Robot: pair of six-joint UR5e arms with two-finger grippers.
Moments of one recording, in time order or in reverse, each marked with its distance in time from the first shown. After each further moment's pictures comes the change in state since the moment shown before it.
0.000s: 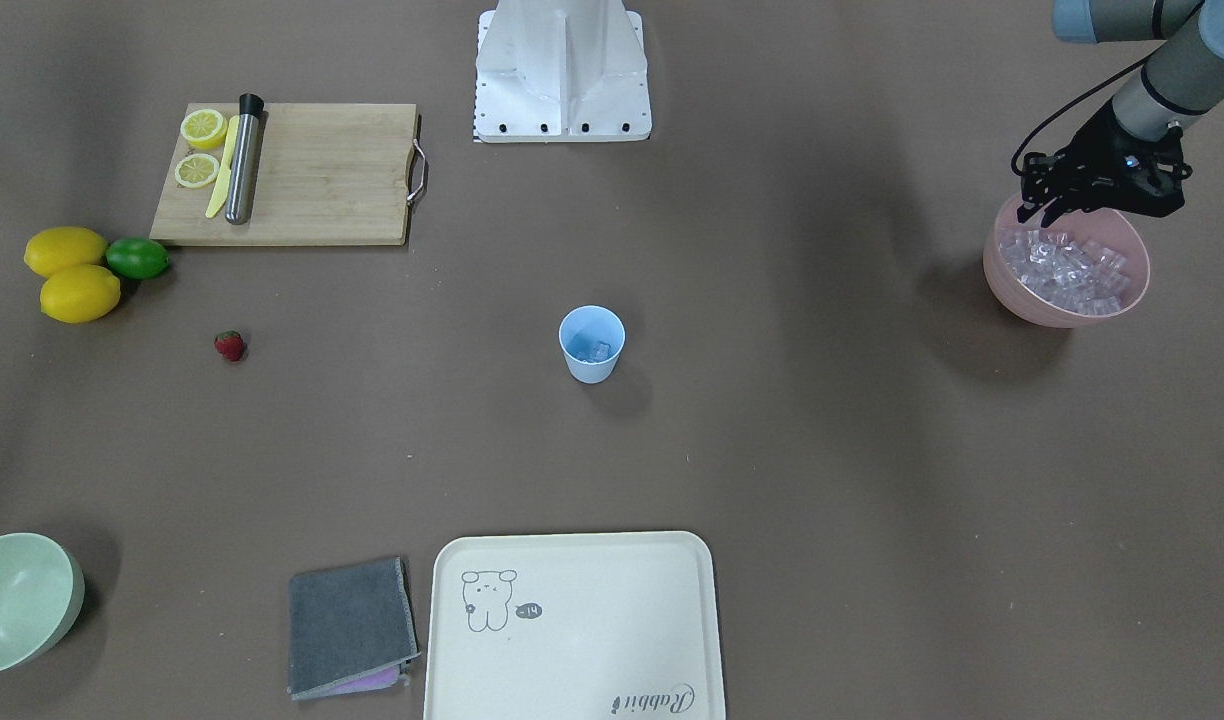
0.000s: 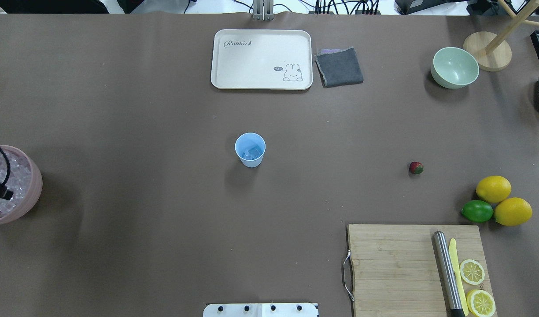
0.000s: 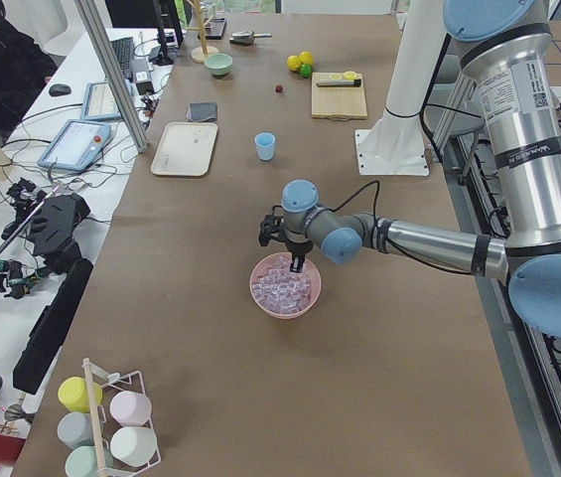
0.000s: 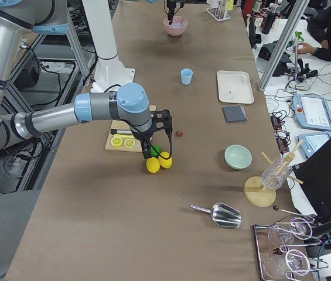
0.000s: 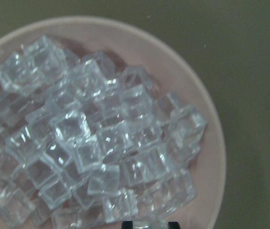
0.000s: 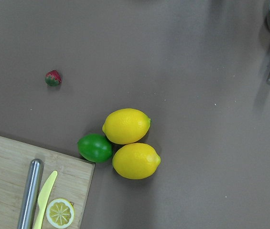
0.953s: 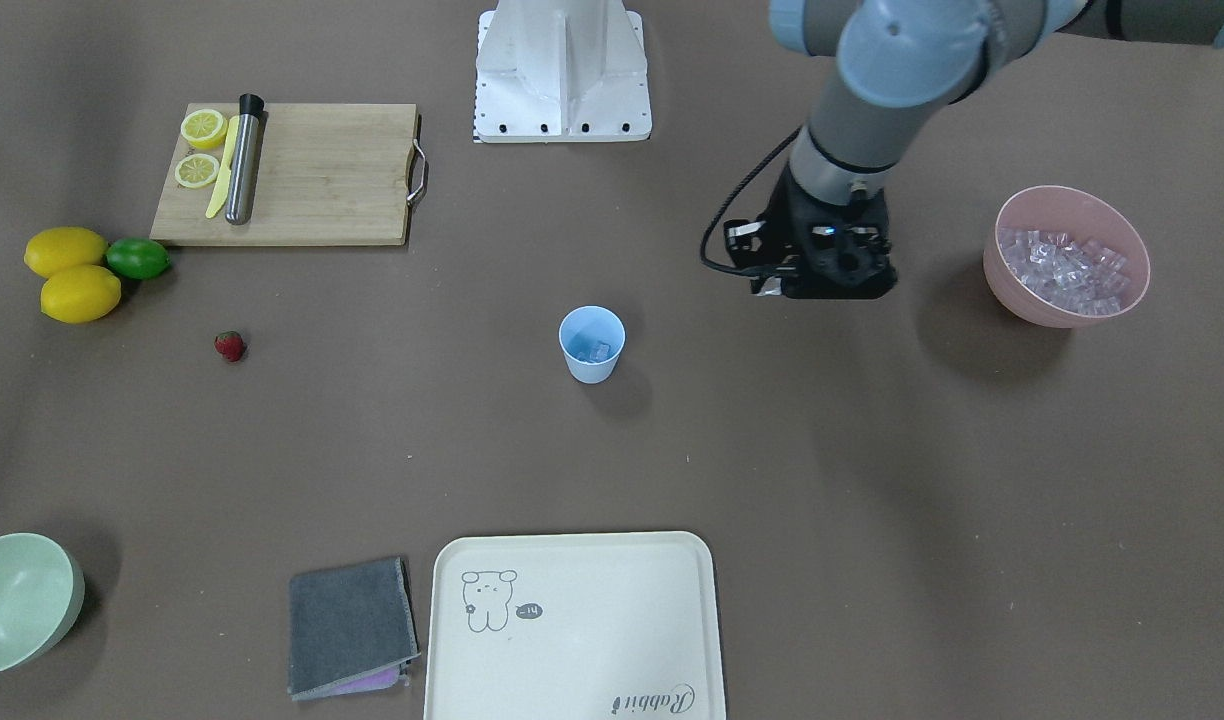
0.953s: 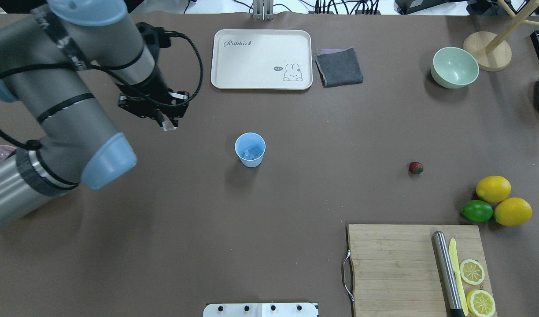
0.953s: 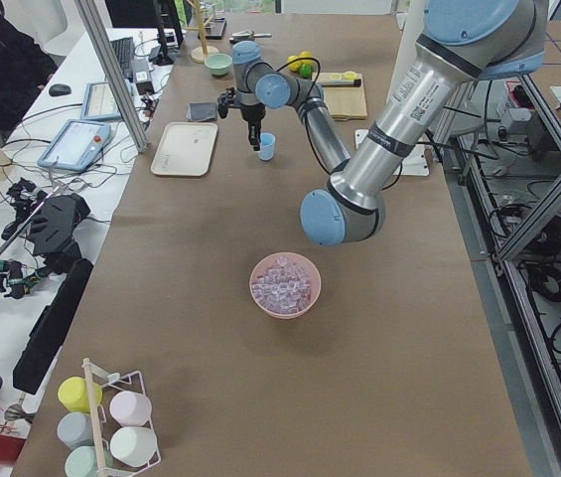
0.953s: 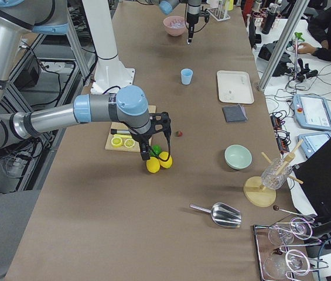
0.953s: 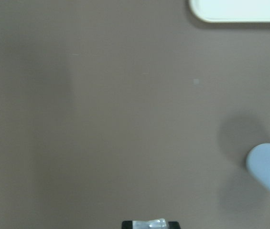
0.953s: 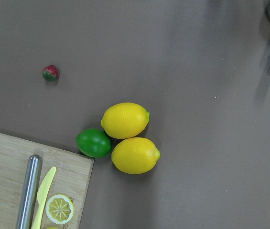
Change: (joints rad) left arm 0.199 -0.926 0.218 0.590 0.115 -0.405; right arm -0.005 -0.010 -0.003 0.003 -0.002 0.002
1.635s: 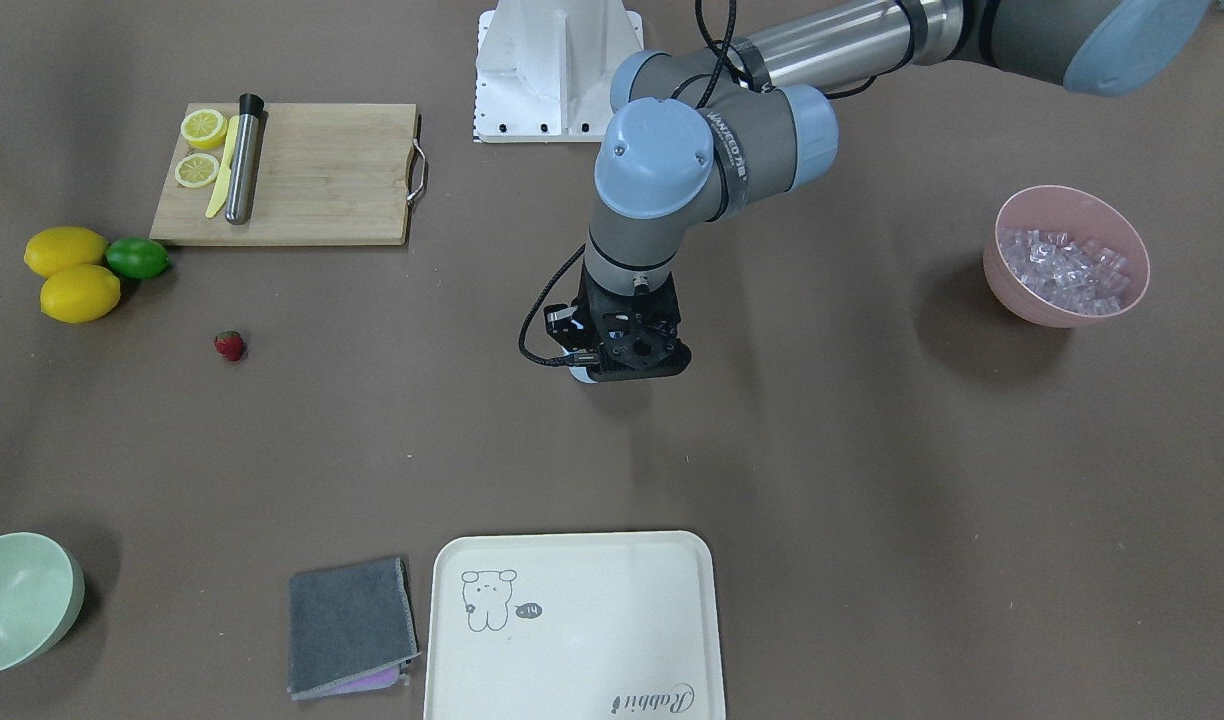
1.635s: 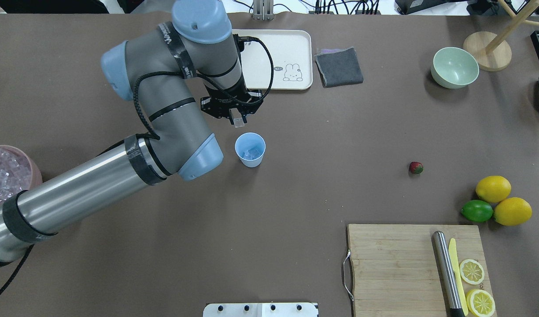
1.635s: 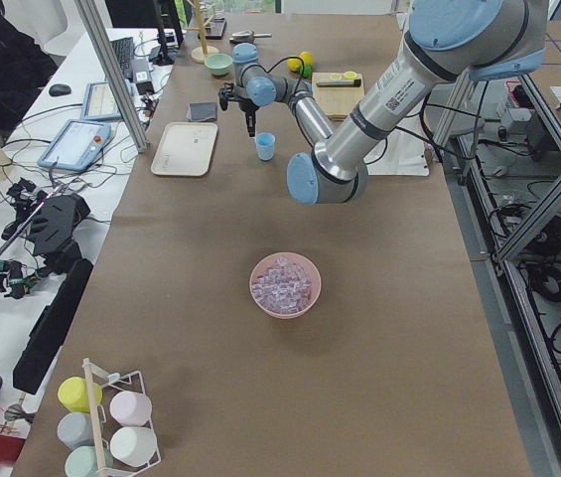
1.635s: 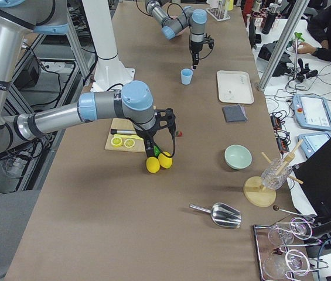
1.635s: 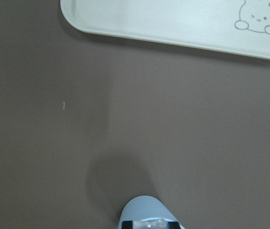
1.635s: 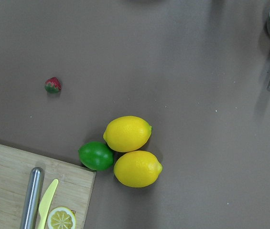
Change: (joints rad) left arm 0.115 -0.202 0.362 -0.281 0.089 -0.215; right arm -0.019 0.048 0.001 0.000 -0.011 0.051
